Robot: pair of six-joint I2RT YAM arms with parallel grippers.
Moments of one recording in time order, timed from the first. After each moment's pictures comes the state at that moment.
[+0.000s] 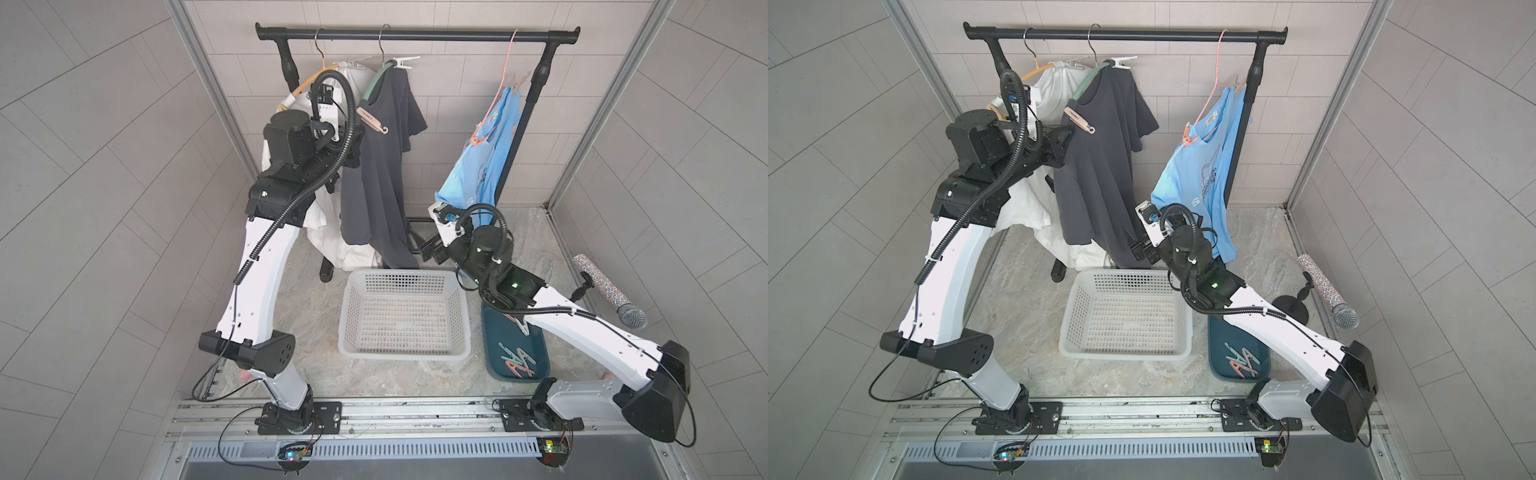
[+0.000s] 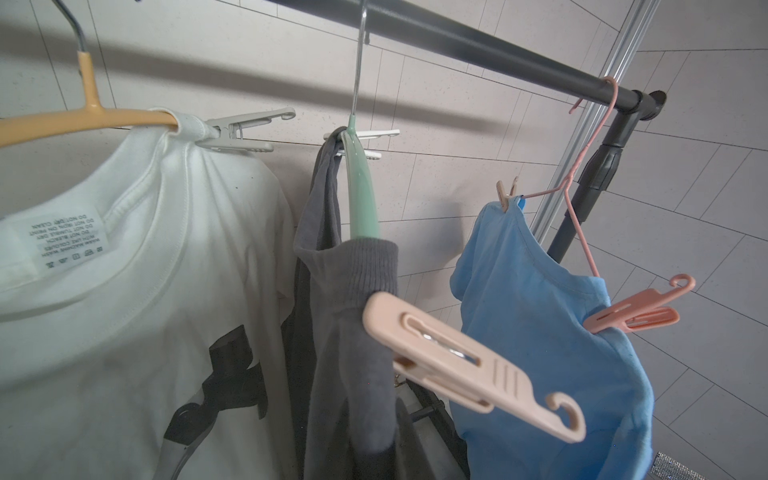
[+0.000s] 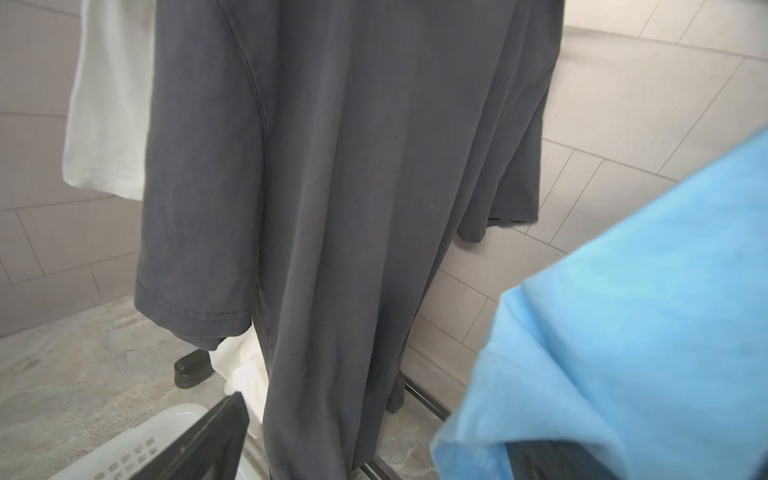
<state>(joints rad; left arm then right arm) -0.27 1.68 2.29 -0.62 0.22 -0.16 0.73 1.24 1.16 0.06 0.21 -0.21</state>
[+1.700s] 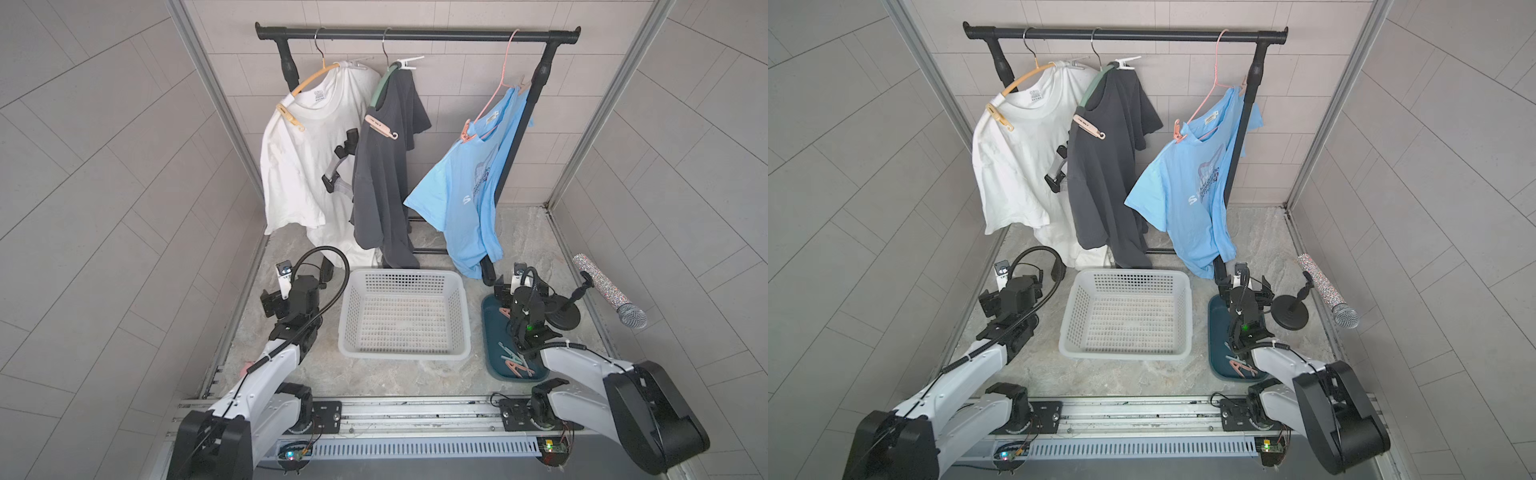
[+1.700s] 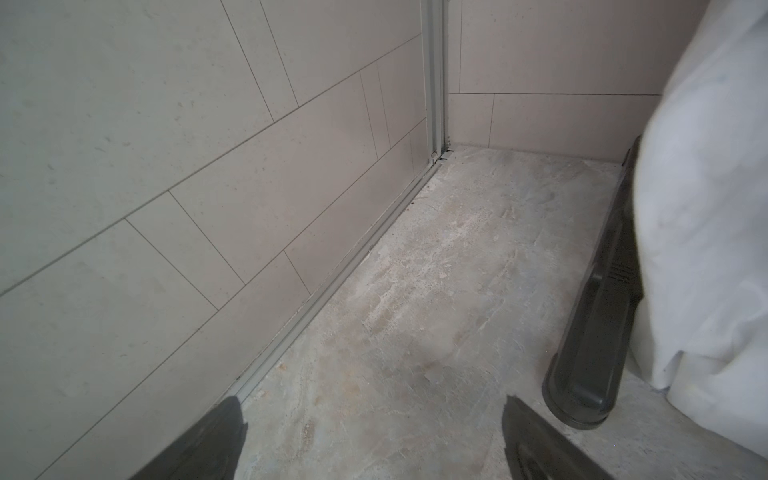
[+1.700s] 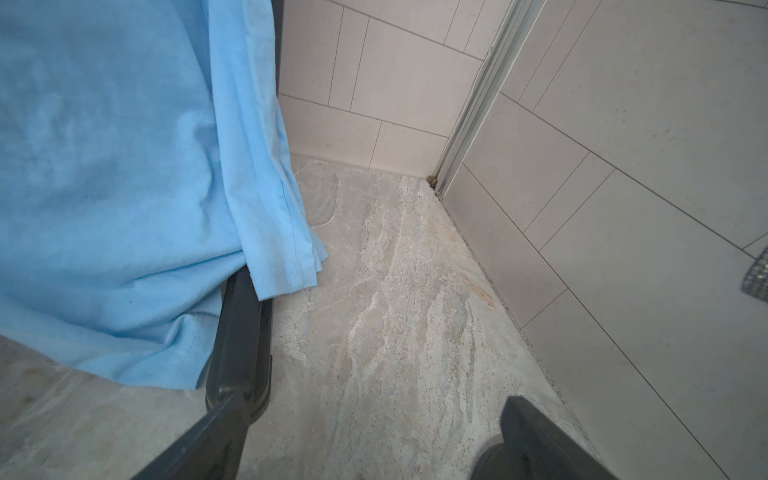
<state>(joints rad) -0.16 0.98 0.34 0.19 -0.80 -0.14 0.25 1.19 0.22 0.68 0.59 -0.10</state>
